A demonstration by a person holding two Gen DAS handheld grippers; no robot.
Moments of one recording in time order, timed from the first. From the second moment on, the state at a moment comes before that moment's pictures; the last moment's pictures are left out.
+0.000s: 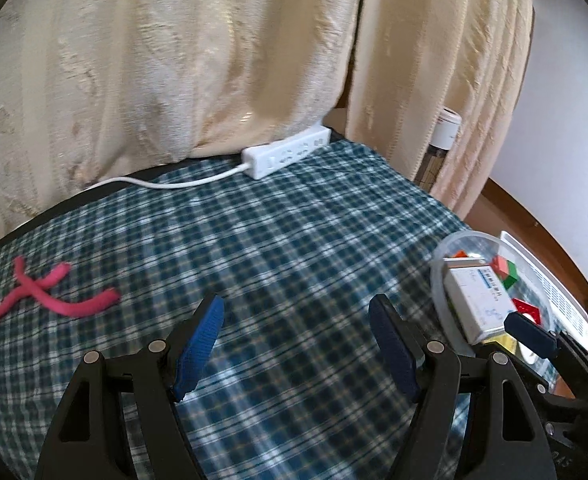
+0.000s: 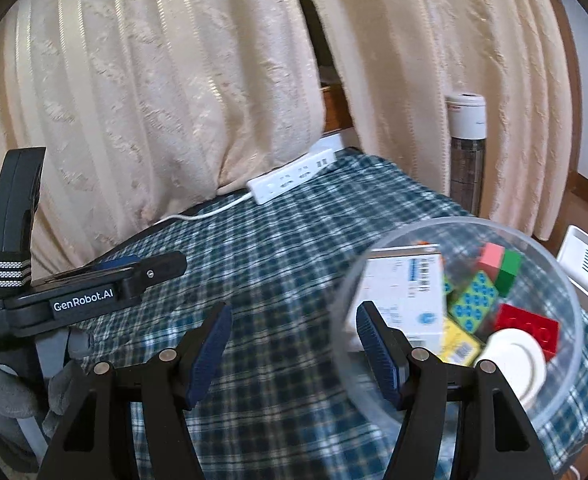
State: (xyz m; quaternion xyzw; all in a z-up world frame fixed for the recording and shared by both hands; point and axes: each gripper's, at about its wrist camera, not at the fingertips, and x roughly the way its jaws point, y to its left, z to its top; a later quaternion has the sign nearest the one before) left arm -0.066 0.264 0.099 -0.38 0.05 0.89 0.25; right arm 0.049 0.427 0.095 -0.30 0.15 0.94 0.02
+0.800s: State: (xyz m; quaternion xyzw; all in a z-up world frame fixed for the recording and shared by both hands) left arm -0.066 0.135 0.101 -0.36 0.03 0.92 0.14; right arm -0.009 0.322 0.088 -0.35 0.10 0.93 -0.06
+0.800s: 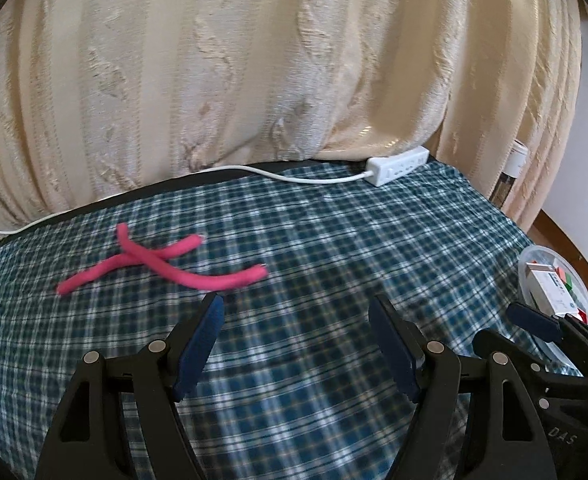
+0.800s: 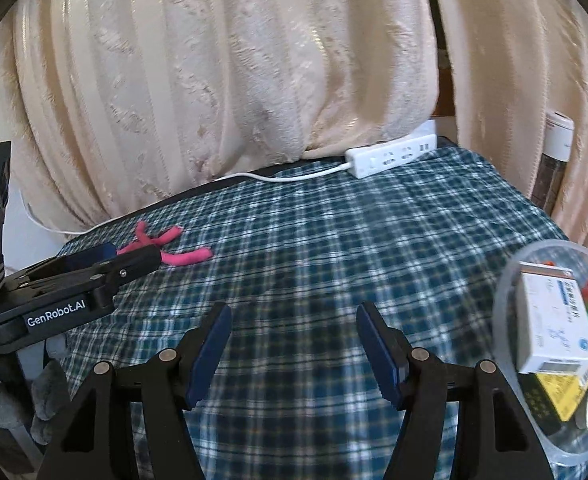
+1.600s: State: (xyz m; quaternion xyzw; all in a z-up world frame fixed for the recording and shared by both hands) left arm -0.077 0.072 0.088 -0.37 0.00 0.93 0.09; right arm -0.060 0.242 0.083 -0.36 0.05 0.92 -0.13
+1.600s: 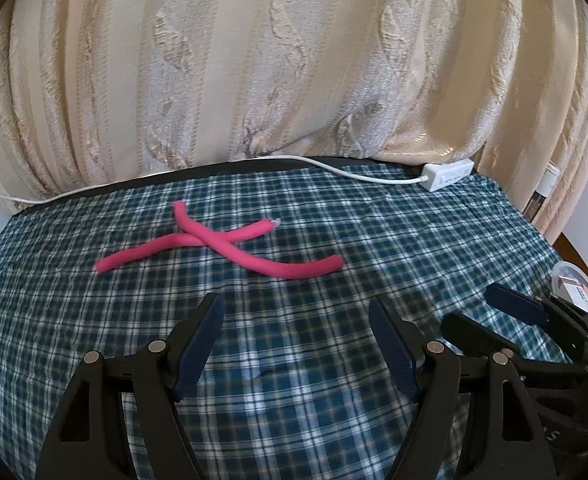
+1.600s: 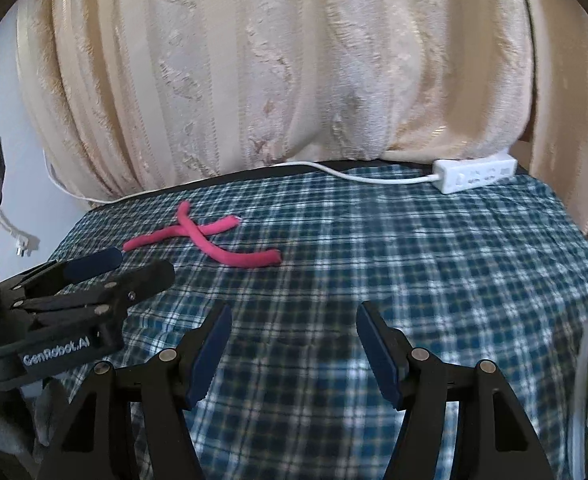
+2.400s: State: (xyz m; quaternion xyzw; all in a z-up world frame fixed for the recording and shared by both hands) left arm -0.103 0.005 0.063 -0.40 -0.03 0.92 0.02; right arm -0.142 0.171 0.047 -0.40 0.00 0.90 -0.17
